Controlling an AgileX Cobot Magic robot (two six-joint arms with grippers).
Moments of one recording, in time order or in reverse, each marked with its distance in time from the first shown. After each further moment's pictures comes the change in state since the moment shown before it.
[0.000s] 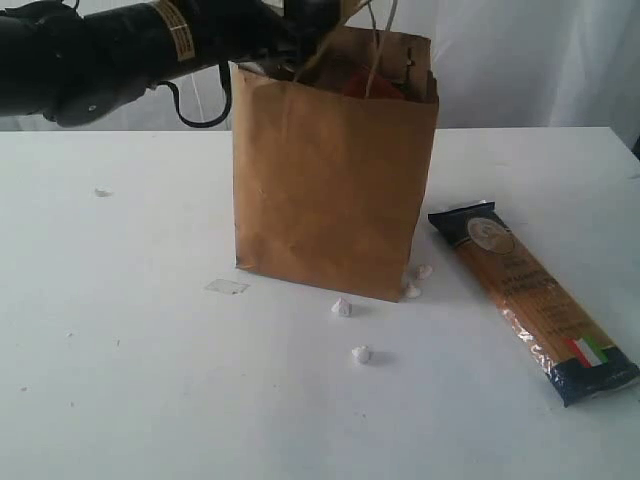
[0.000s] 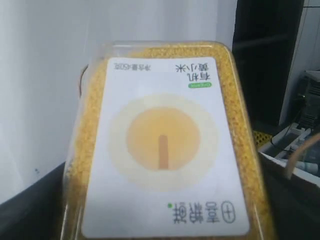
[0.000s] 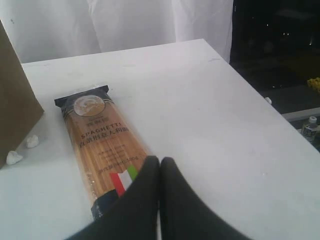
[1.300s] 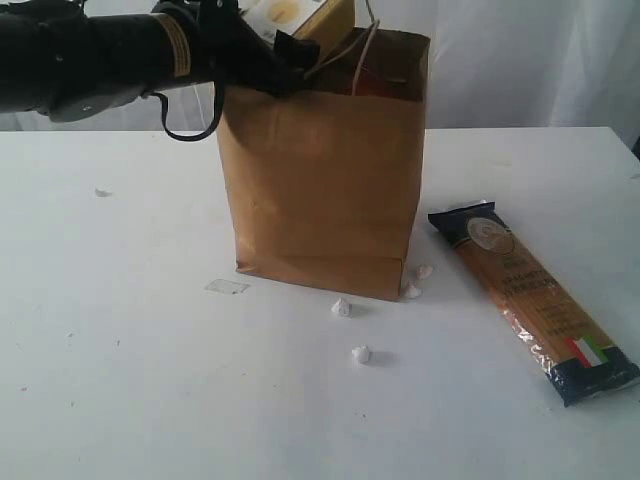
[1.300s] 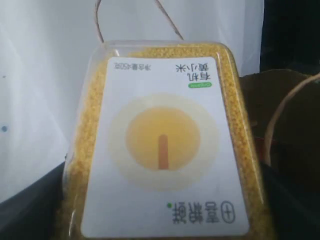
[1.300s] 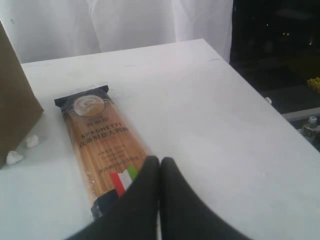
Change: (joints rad) left arm 0.000 0.000 -0.006 0.160 0.198 -0.012; right arm 0.000 0.000 0.000 0.000 0.000 0.000
